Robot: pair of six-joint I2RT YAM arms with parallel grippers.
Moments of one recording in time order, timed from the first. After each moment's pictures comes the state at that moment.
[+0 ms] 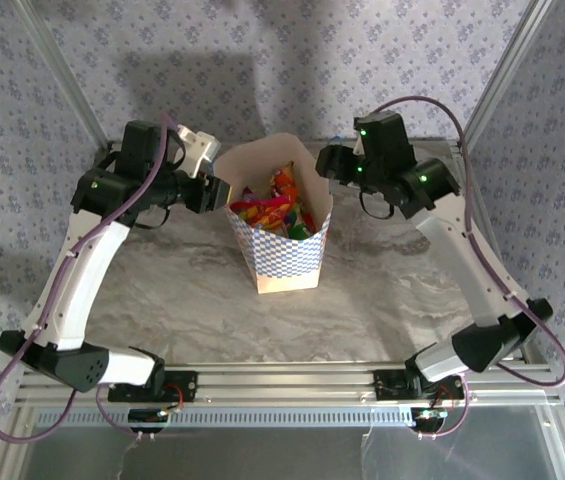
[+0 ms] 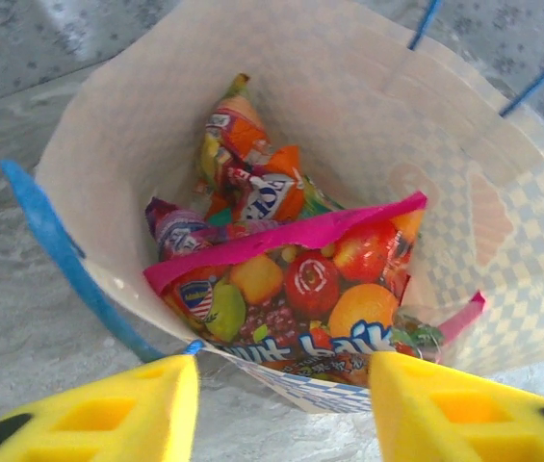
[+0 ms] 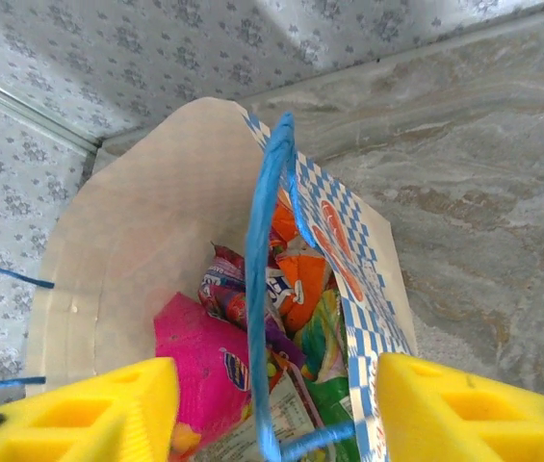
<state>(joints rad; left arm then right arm) -0.41 1.35 1.74 -1.10 0.28 0.01 0.50 1.45 1.76 -0.91 0.00 0.61</state>
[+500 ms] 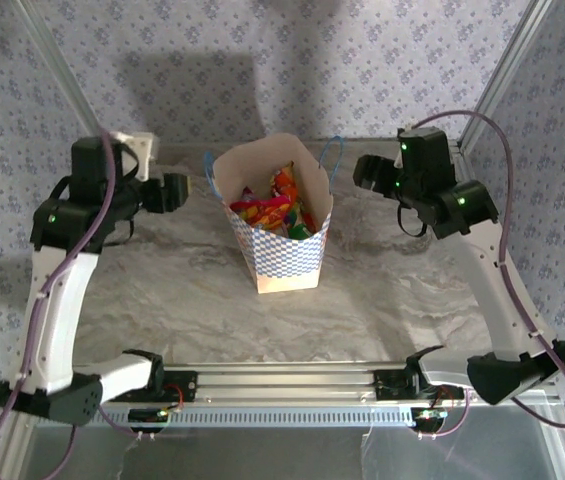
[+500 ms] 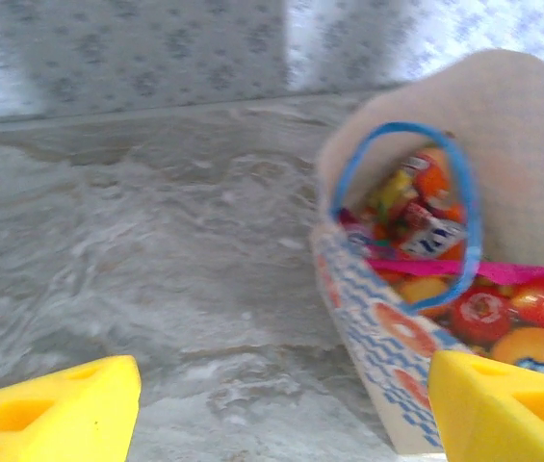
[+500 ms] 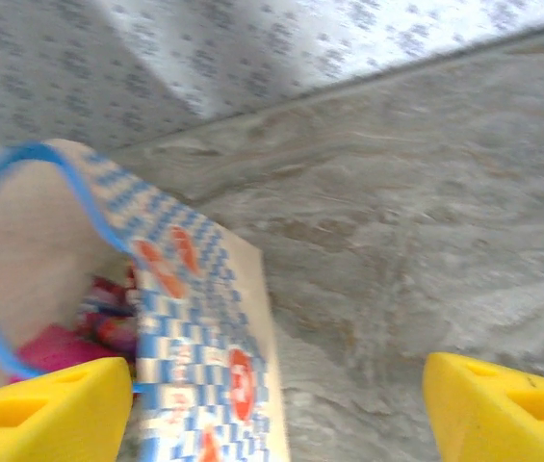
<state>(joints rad) -0.22 1.14 1.60 -1.06 0.05 -0.13 0.35 1.27 1.58 -0.95 0.12 0.48</state>
